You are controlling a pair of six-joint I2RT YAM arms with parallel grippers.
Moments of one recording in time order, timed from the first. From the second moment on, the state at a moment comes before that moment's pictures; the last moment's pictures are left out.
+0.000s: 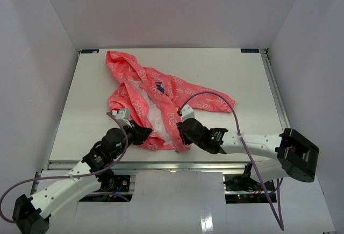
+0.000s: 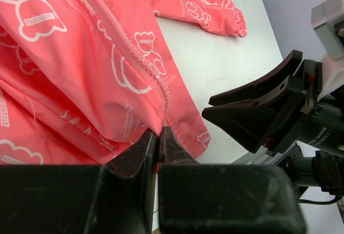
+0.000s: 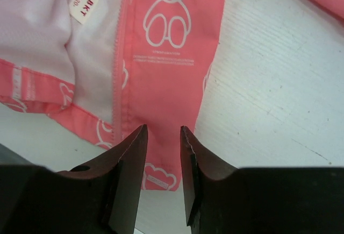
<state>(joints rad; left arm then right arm) -0.76 0.49 0.24 -0.02 -0.13 -0.72 1.15 1.34 0.68 -0.09 0.39 0.42</state>
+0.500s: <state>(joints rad) -0.75 0.63 0.24 -0.01 -0.19 -0.76 1.16 1.63 0.83 -0.11 0.31 0.37</state>
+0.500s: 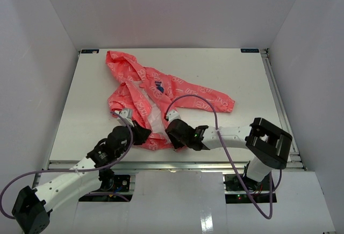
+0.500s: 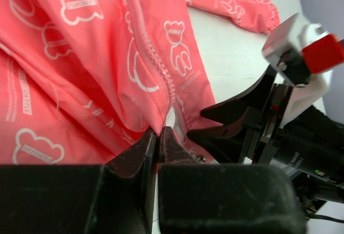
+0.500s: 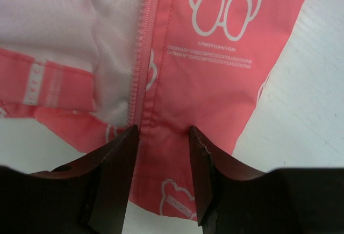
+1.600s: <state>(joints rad) -0.45 1.29 0.37 0.50 -0.10 -0.71 1.01 1.66 0.99 -0.05 0.22 0.16</state>
